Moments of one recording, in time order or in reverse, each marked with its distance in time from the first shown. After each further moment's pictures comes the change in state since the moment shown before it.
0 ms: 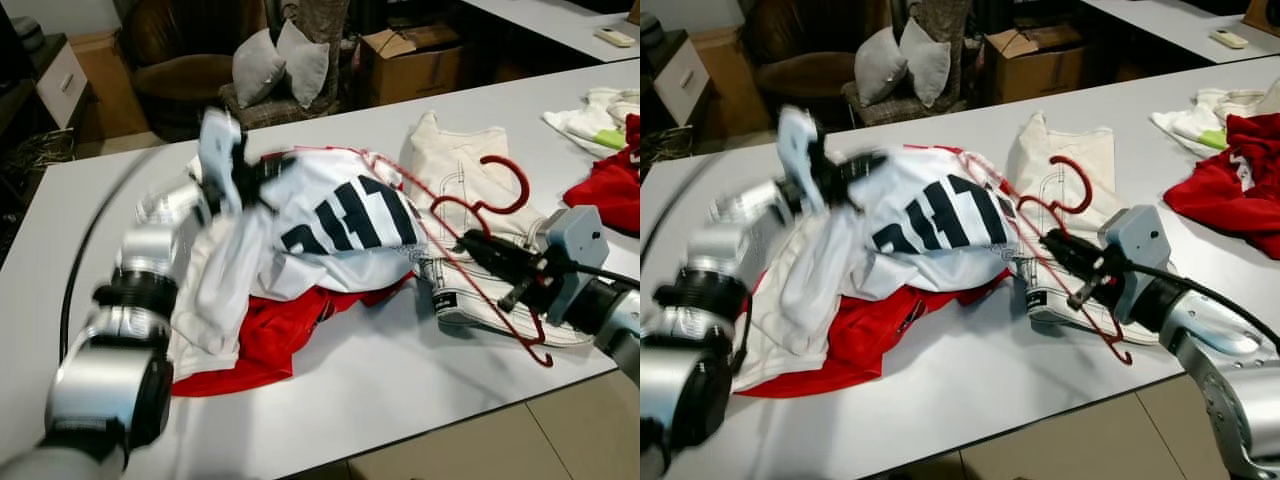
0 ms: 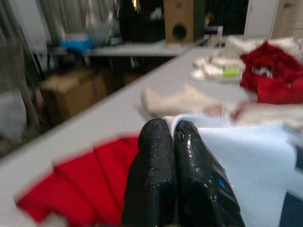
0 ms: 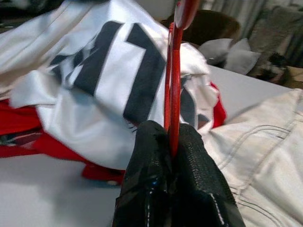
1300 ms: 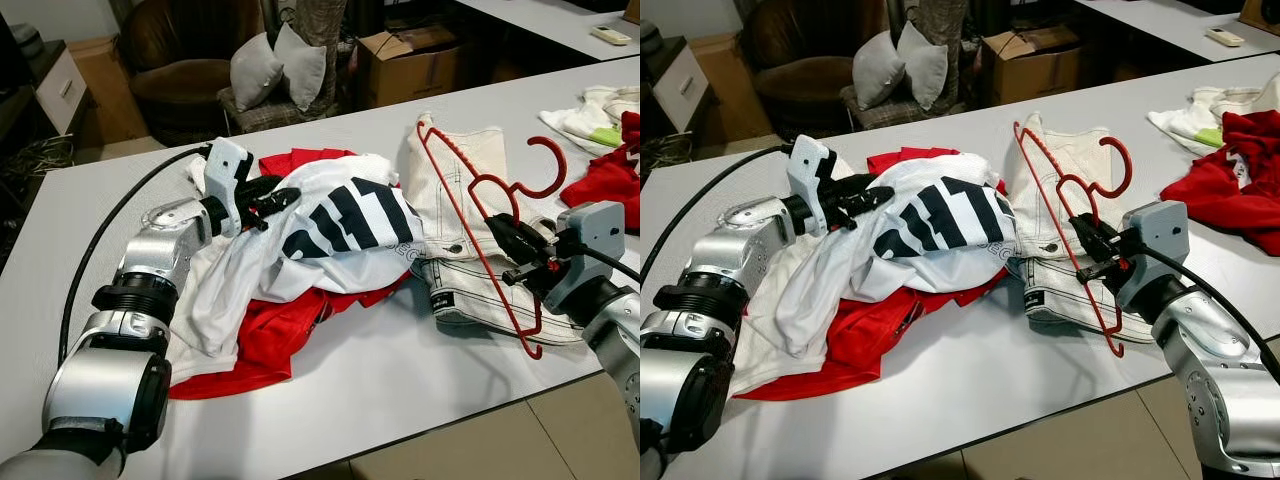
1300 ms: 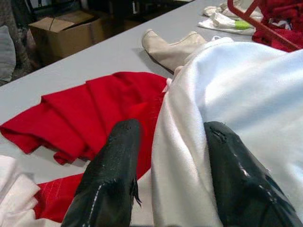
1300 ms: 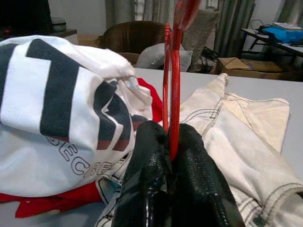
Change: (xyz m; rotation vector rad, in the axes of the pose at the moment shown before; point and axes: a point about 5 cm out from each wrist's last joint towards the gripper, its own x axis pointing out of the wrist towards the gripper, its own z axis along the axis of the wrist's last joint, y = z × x) left arm -0.012 -0.003 -0.048 -0.129 0.224 0.030; right arm 0.005 -0.016 -0.013 0.104 -0.054 -0.301
